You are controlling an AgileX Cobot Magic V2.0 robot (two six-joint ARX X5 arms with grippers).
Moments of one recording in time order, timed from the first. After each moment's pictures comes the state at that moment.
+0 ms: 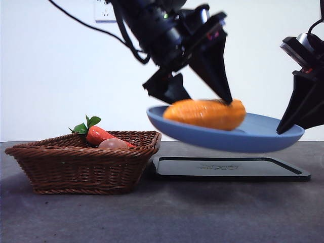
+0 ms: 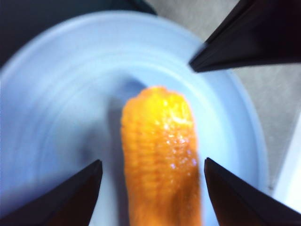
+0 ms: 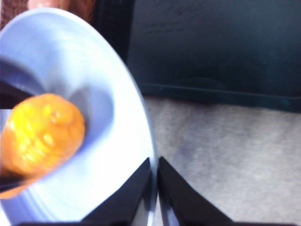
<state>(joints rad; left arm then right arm) -0.78 1.85 1.54 -0.67 0.37 0.05 0.09 1.29 0.75 -0.46 -0.64 0.27</state>
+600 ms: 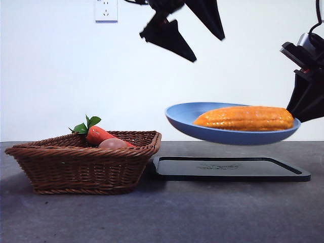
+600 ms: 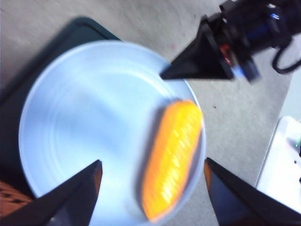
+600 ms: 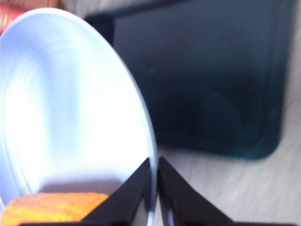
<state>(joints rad) -0.73 1.85 1.86 -0.93 0.37 0.09 0.01 1.39 0.86 -0.40 -0.60 0.28</state>
